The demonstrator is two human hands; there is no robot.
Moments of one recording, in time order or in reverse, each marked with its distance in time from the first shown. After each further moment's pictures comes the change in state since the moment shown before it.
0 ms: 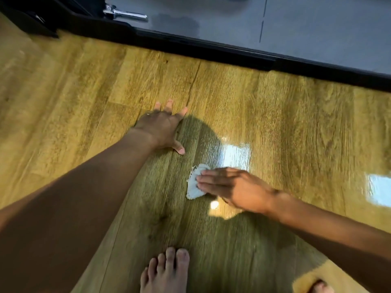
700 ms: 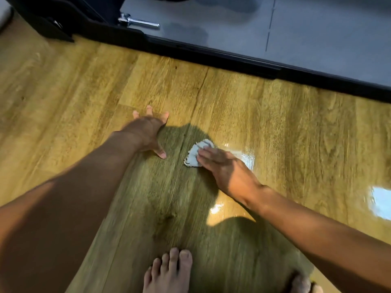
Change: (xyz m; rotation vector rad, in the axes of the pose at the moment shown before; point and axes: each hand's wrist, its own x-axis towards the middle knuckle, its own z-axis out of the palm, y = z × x) left_hand -0.014 -0.052 0.014 -0.203 -0.119 -0.167; right_hand 0.050 0.000 -0.006 -0.154 0.177 0.347
